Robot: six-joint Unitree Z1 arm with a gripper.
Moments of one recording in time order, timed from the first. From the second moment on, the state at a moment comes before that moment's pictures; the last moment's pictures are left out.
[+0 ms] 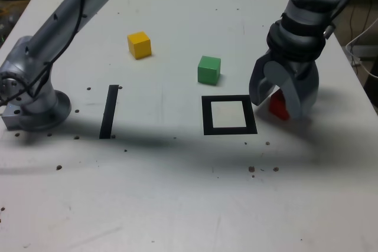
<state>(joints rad) -0.04 2.39 -2.09 1.42 0.07 0.63</state>
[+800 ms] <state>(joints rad) -0.06 2.35 -2.02 1.43 0.08 0.47</state>
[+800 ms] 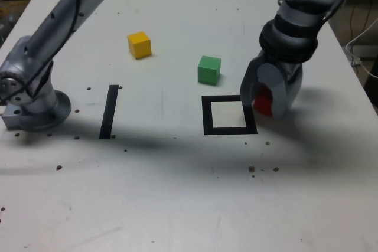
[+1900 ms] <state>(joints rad) -0.06 2.07 -1.61 1.26 -0.04 0.11</state>
